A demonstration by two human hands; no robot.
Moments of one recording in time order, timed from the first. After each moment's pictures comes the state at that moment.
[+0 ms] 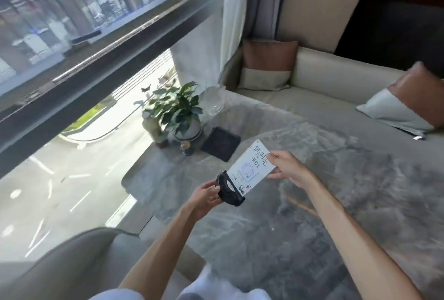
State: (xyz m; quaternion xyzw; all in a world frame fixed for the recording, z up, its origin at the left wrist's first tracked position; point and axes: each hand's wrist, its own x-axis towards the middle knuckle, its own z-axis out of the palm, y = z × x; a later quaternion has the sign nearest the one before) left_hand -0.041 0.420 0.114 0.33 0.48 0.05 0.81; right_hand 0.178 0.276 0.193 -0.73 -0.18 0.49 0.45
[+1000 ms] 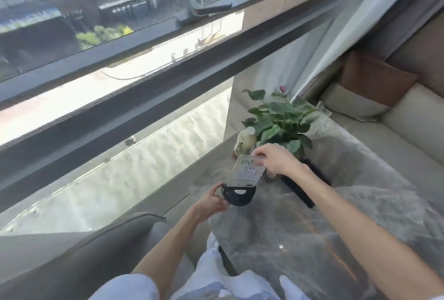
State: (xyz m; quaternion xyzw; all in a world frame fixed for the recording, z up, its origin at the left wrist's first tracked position) left_hand -0.201 0.693 0.036 0.35 0.49 0.02 0.80; right_hand 0.030 0.689 0.181 -0.76 -0.56 0.33 0.01
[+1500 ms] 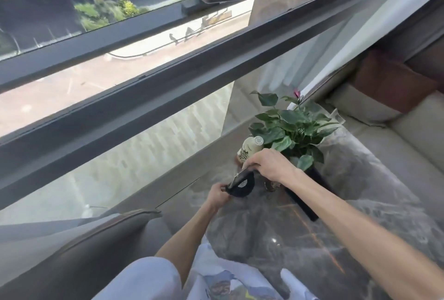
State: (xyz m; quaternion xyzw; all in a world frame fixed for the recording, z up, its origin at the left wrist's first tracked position) left_hand -0.148 0.730 0.000 0.45 0.57 0.05 0.69; right_hand 0.030 0.743 0.151 -0.68 -0.66 0.31 -0.07
